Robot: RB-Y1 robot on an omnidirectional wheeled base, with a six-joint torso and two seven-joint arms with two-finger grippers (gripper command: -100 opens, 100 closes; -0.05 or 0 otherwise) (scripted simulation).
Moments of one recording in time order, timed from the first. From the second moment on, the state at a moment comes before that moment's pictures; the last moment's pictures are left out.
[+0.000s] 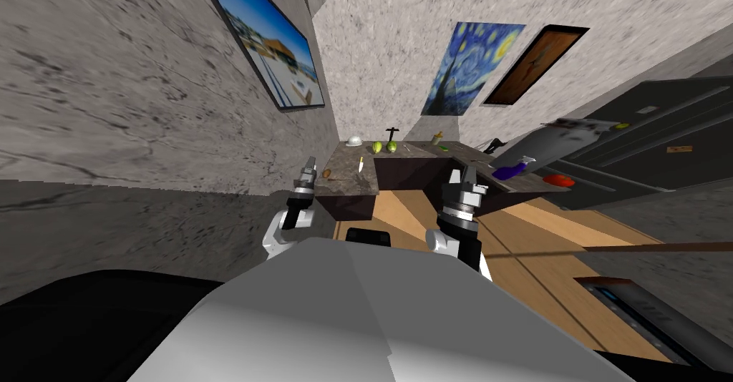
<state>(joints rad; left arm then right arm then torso) 0.39 0.17 0.17 -2.16 -0.21 -0.24 -0.06 0.52 0.02 -0.07 -2.31 0.00 -0.46 0.02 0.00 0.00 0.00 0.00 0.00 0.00</state>
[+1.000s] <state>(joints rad) 0.29 0.22 0.26 -2.06 -0.29 0.01 -0.05 0.52 0.02 -0.07 -2.31 0.00 -0.46 0.02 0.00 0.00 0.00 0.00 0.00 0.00</state>
